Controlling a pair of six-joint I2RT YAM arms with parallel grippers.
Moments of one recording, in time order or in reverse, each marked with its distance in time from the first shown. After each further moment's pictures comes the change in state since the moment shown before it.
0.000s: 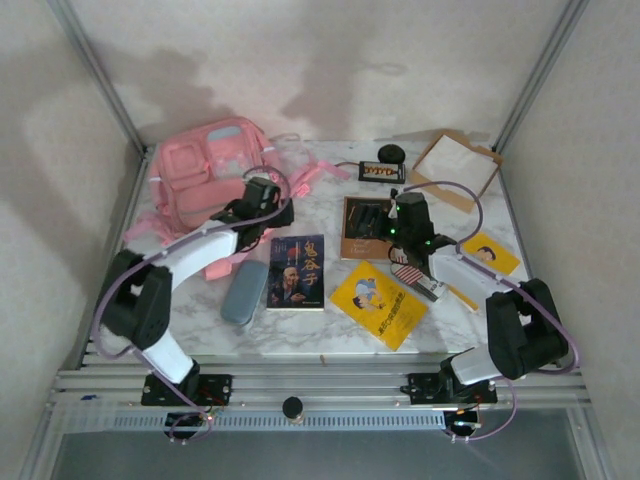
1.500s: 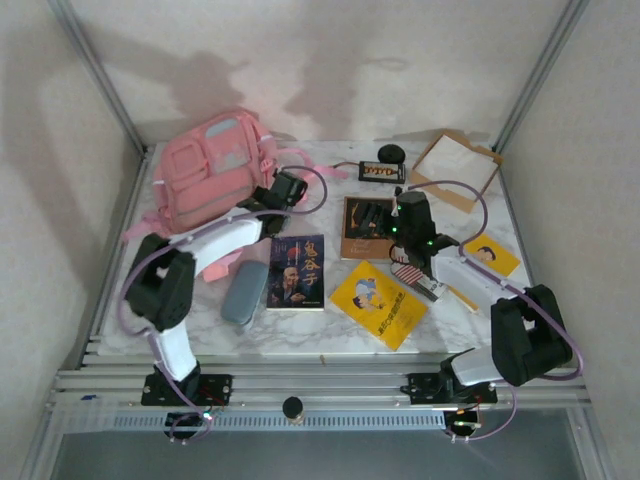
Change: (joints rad) left arm -0.084 0.051 0.161 -0.123 -0.356 0.507; right arm 0.011 -0.040 0.004 -0.028 0.072 0.030
